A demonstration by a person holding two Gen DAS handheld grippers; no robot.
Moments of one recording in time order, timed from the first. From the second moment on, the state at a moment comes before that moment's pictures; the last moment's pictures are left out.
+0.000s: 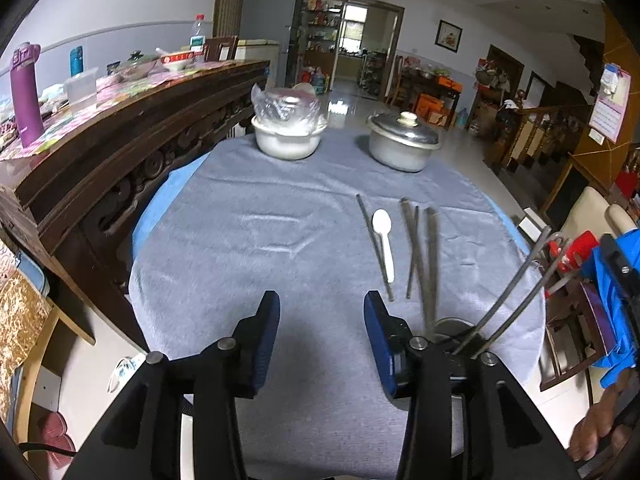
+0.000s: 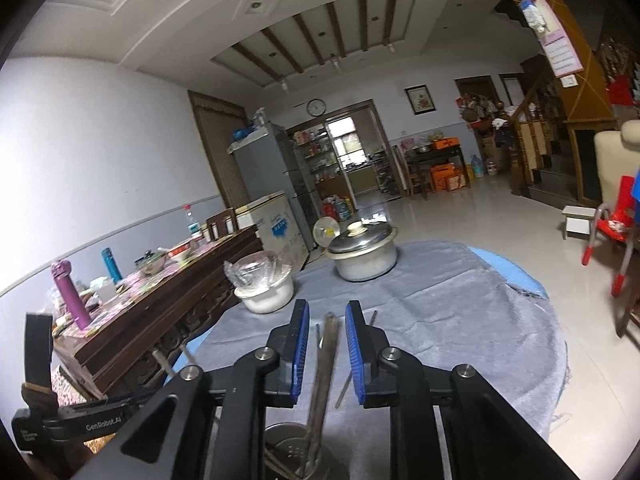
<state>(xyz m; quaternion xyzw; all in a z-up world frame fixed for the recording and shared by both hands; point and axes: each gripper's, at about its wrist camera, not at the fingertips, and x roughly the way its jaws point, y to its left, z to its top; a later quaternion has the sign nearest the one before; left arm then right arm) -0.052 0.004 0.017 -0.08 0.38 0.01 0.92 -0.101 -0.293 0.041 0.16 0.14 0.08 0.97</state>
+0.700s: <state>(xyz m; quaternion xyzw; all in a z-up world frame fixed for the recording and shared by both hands) -0.026 0.041 -0.040 -0.08 0.46 0.07 0.88 -0.081 -0.361 0.005 0.21 0.20 -0.01 0.96</state>
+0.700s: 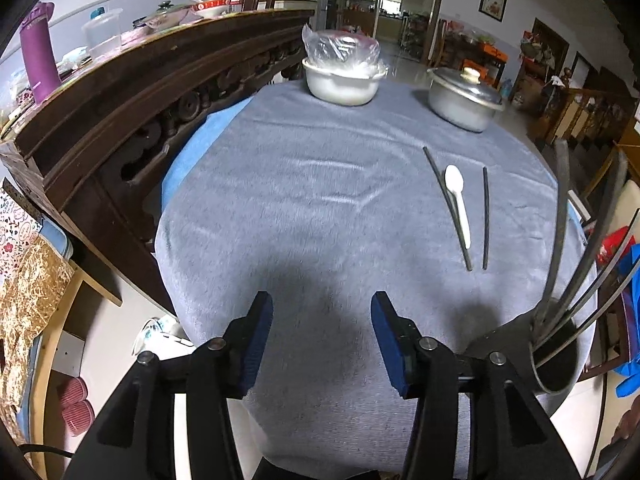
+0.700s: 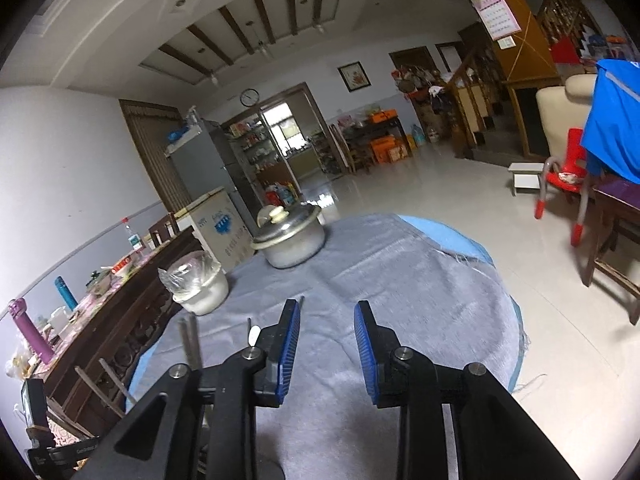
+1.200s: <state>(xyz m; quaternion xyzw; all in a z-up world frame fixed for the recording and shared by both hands) -0.007 0.056 -0.066 -0.07 0.48 0.10 0.87 -0.060 -0.362 -0.021 0.21 0.24 -0.01 0.95</state>
